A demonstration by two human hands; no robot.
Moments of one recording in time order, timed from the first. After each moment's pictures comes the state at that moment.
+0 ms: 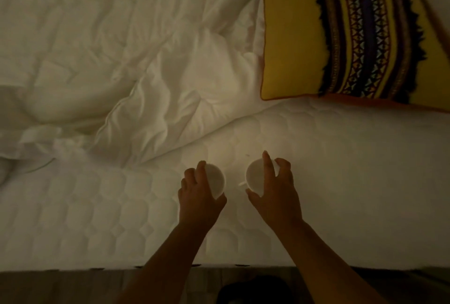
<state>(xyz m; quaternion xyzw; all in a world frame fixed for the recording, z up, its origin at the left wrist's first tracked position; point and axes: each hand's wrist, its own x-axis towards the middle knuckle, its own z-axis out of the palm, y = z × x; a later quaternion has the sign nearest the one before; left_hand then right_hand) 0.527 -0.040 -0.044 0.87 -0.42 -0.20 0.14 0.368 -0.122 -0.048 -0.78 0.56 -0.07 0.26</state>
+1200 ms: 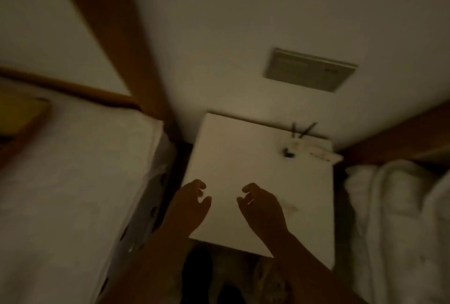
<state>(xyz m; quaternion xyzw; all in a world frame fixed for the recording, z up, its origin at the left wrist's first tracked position) 0.070 0.016 0.031 0.37 -0.83 -0.40 -0.09 -0.045 0.177 0.009 -0.25 0.91 -0.21 0.26</state>
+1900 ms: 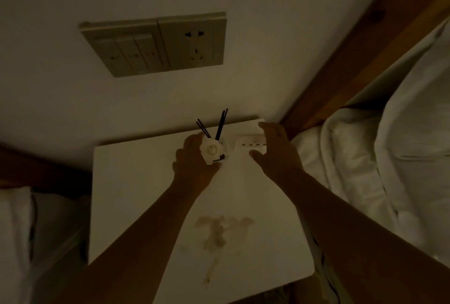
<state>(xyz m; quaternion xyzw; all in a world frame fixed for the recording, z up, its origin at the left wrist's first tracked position) -0.184 0.086 -0.064 0.24 -0.89 -0.39 -0.03 -0.250 0.277 -0.037 -0.11 0.96 -0.23 0.09</state>
